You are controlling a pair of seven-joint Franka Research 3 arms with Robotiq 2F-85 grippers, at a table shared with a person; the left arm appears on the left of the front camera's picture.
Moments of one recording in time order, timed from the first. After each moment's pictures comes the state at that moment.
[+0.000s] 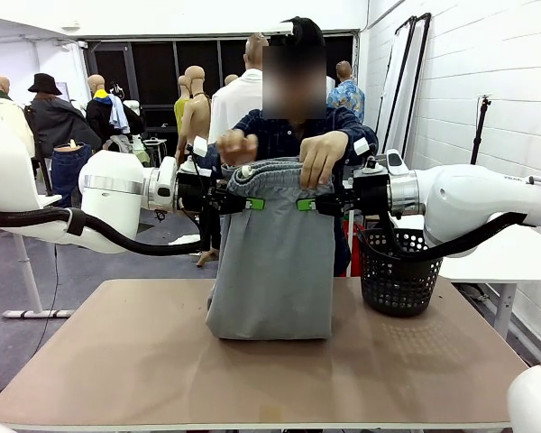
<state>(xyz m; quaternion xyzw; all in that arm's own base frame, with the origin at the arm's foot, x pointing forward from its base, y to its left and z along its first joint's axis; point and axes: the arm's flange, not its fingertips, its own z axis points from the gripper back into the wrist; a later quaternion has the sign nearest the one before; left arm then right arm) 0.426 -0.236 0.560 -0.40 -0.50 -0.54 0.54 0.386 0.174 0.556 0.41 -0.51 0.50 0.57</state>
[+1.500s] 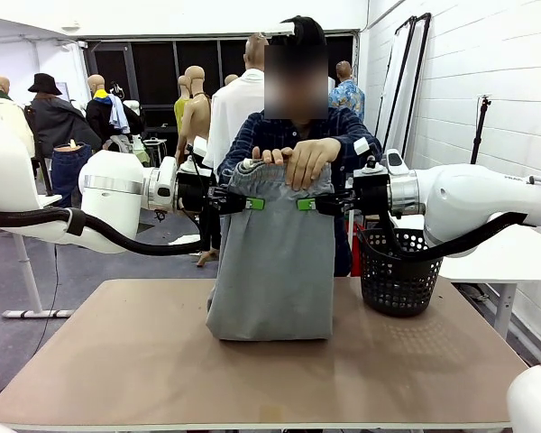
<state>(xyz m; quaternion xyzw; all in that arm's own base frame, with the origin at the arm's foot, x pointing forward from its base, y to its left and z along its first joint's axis) 0.426 -0.236 0.561 -0.40 -0.50 -0.54 0.54 0.386 0.174 0.557 0.41 -0.51 0.50 0.57</state>
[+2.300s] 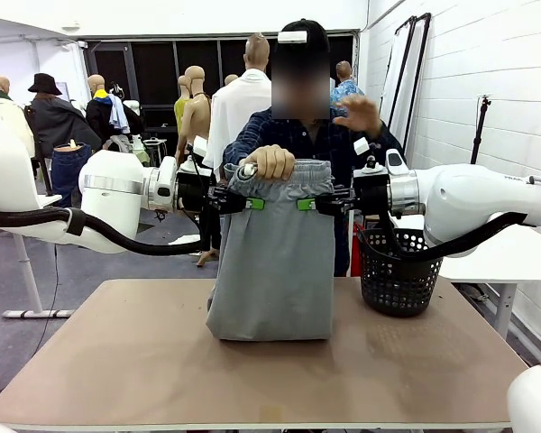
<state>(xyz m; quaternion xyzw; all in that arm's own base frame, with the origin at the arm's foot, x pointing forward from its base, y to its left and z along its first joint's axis) 0.425 -0.236 0.561 -0.40 -0.50 -0.54 0.54 0.386 0.174 0.557 0.41 -0.51 0.50 0.57</state>
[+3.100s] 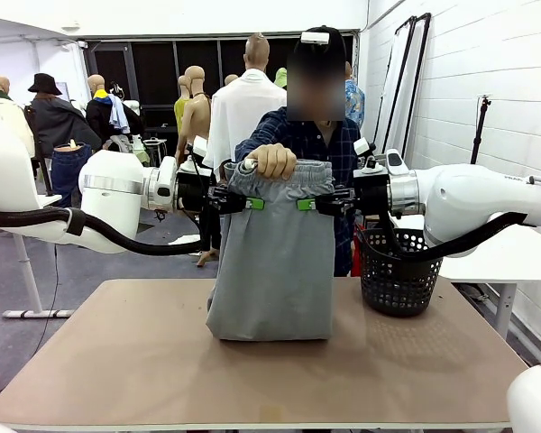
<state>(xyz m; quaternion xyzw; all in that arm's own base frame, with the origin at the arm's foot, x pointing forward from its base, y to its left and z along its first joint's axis) 0.425 -0.236 0.561 -0.40 -0.50 -0.54 0.54 0.386 0.174 0.557 0.41 -0.51 0.50 0.57</state>
